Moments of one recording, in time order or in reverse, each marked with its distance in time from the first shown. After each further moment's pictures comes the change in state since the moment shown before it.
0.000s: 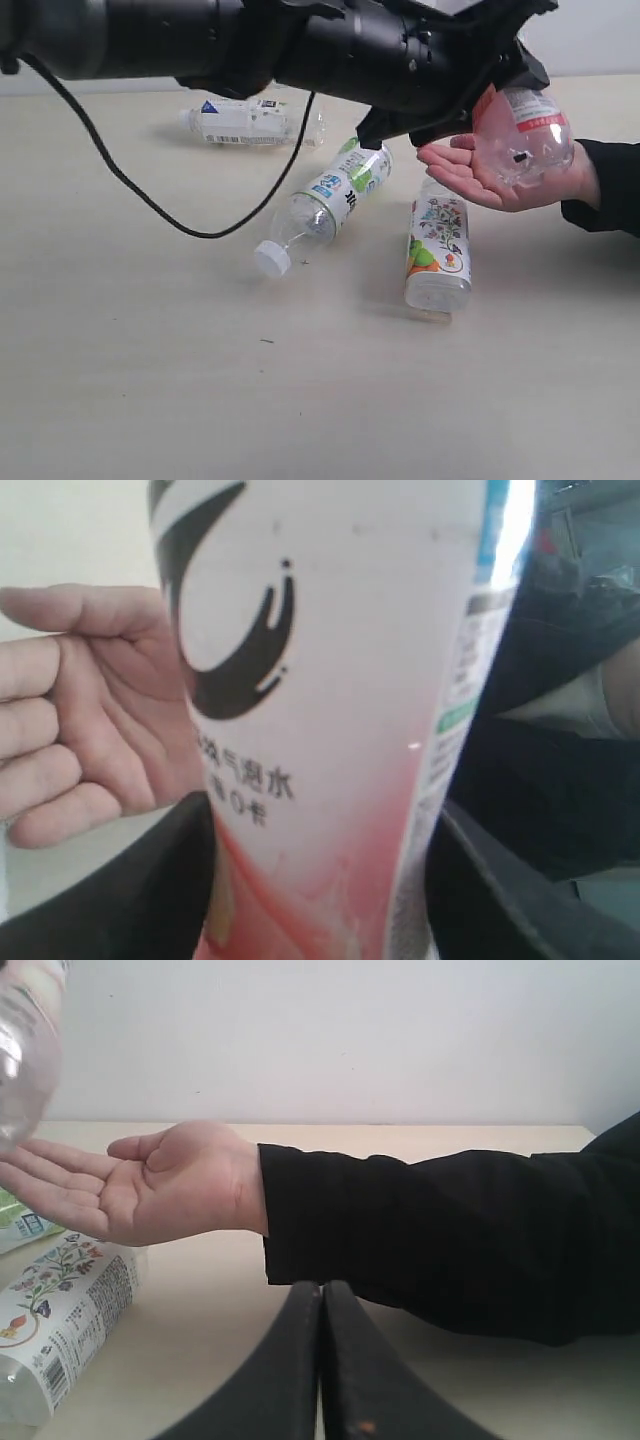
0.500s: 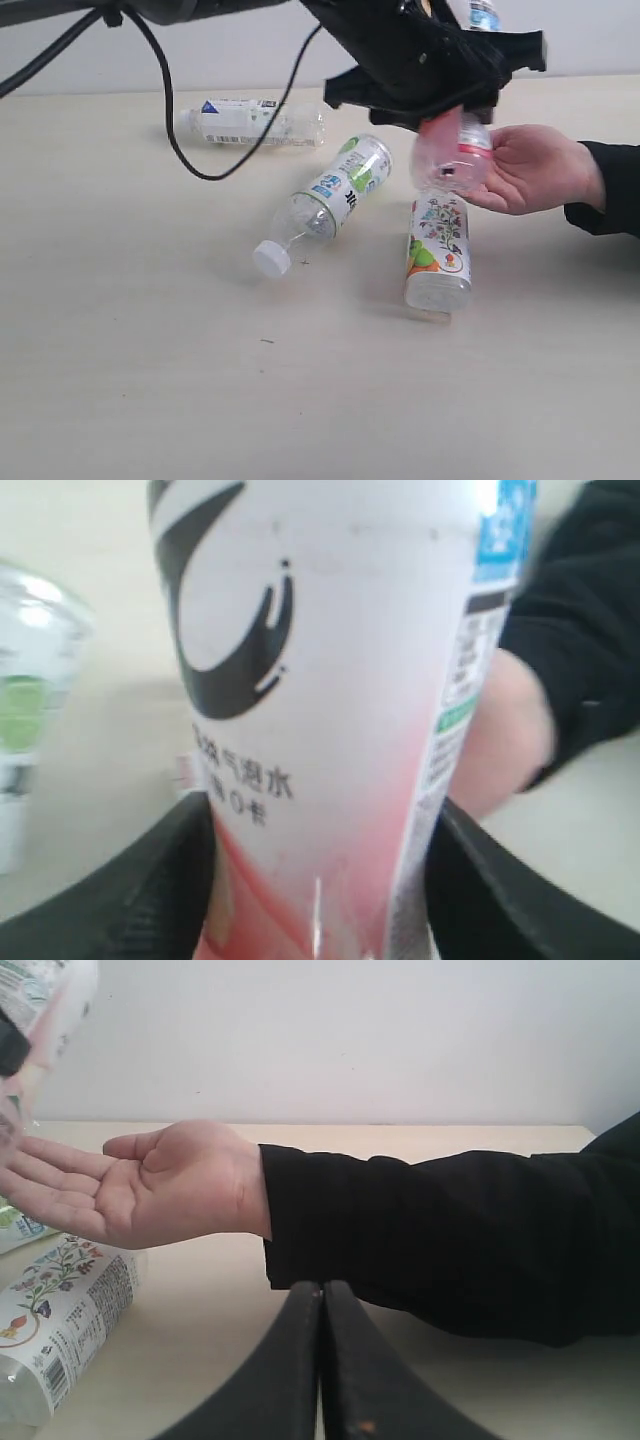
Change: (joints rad) left arm -0.022 0.136 -0.373 1.161 0.434 -0.765; right arm 0.000 0.000 0.000 0.000 0.000 0.000
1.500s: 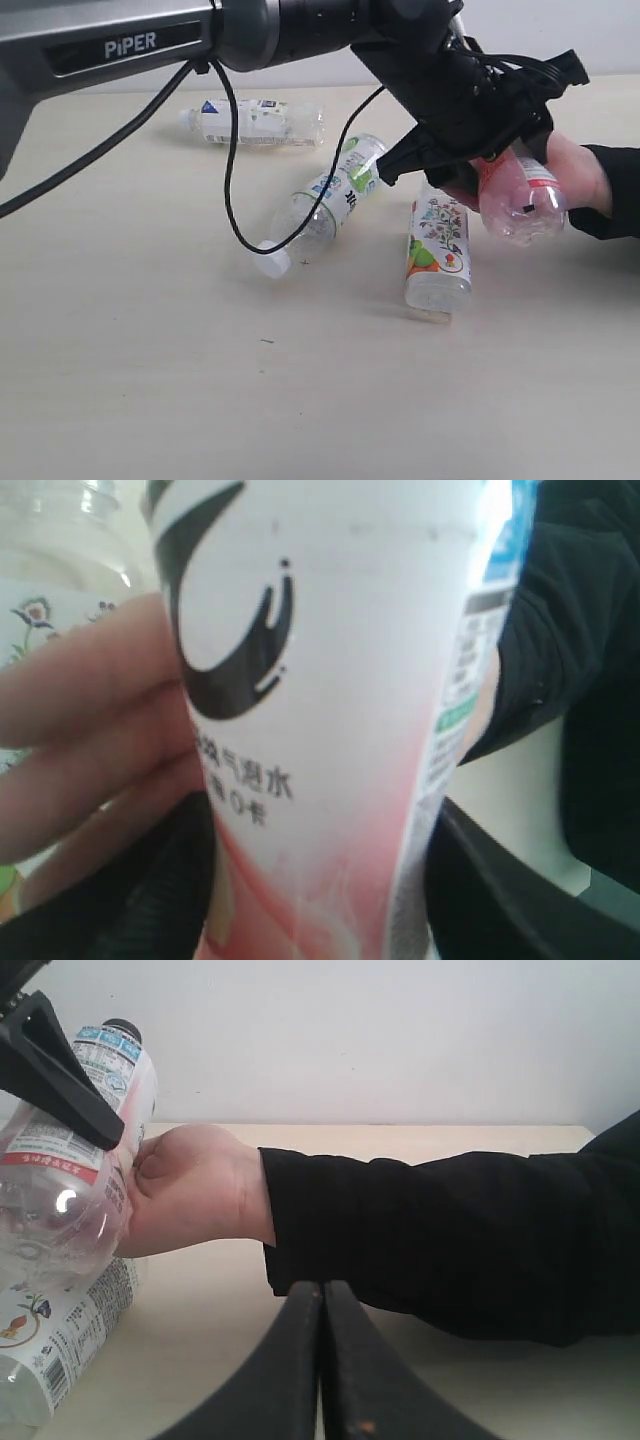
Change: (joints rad) left arm -0.014 0.152 -0.098 -0.365 0.012 -0.126; right arm 0.000 0.000 0.000 0.000 0.000 0.000
